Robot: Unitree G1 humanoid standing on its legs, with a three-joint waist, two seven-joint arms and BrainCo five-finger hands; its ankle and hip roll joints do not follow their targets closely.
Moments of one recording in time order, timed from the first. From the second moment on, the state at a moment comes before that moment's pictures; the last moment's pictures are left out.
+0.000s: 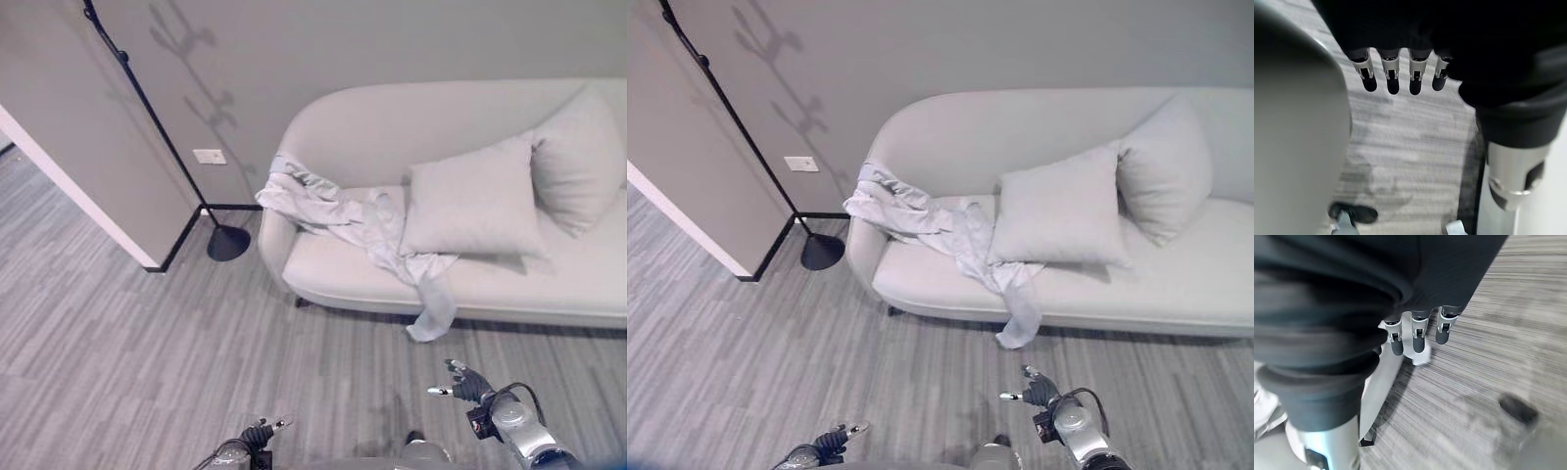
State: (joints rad) left arm -0.09 0.16 -0.20 1.31 -0.22 -0.06 -0.04; right arm -0.02 -0.43 0.30 0.73 -0.01 0.03 0.09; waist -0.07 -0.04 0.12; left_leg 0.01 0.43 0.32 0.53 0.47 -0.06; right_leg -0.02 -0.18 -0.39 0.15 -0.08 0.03
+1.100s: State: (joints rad) left arm -0.02 0.21 -0.16 1.20 -0.41 -0.14 0.01; right arm -0.65 -0.39 0.56 0.90 -0.35 -0.07 -0.29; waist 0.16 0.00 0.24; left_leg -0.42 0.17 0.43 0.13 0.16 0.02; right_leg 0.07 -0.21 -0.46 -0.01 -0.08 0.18
